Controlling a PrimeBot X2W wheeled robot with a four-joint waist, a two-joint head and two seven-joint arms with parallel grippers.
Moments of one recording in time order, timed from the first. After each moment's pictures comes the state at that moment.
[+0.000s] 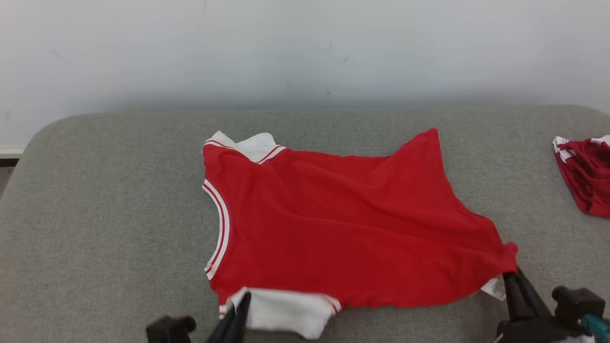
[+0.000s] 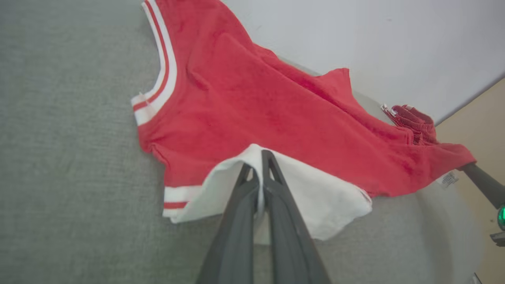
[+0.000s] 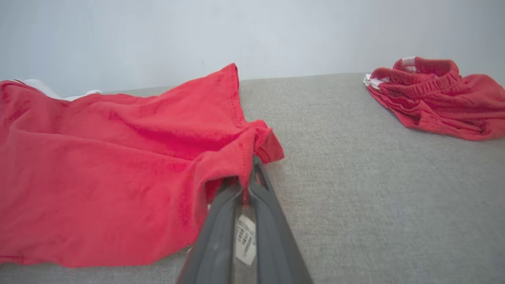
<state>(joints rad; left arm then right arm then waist) -0.09 0.12 -0.41 0.41 -0.61 -0.13 -0.26 -0.08 -0.24 0.06 0.45 0.33 0.13 -0.26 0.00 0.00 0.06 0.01</state>
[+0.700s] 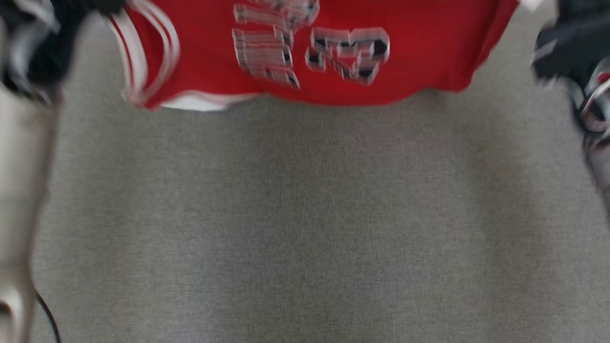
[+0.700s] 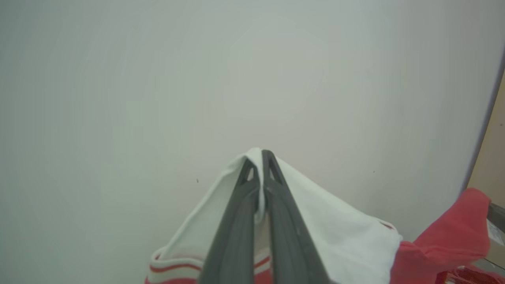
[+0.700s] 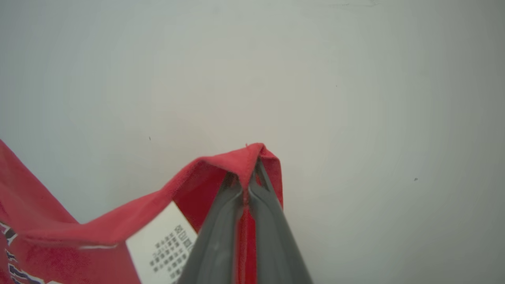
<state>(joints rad) -1.18 0.31 -0.29 0.34 -0.63 -0.13 0.06 -0.96 -0.42 0.28 0.43 0.50 0.13 -0.13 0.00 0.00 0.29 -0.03</state>
